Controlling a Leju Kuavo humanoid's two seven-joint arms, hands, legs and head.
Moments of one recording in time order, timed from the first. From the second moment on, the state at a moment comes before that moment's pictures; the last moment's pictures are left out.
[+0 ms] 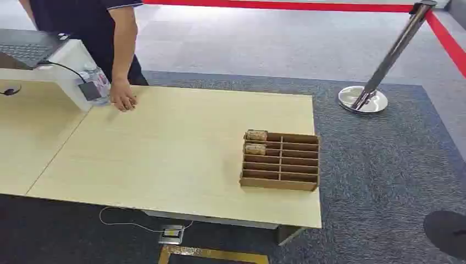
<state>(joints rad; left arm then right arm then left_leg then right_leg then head) -0.09 -0.17 1.33 -0.20 -1.15 0.09 -0.16 -0.08 0.09 -0.87 -0.21 0.58 -0.37 -0.24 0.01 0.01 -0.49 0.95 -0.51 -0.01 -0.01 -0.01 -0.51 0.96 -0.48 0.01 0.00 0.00</state>
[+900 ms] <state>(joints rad) -0.09 -0.19 1.34 -0.20 -1.11 0.10 -0.18 0.18 0.30 -0.53 -1.61 0.40 -0.04 -0.50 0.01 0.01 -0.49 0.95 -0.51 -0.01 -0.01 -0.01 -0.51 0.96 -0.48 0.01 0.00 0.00</state>
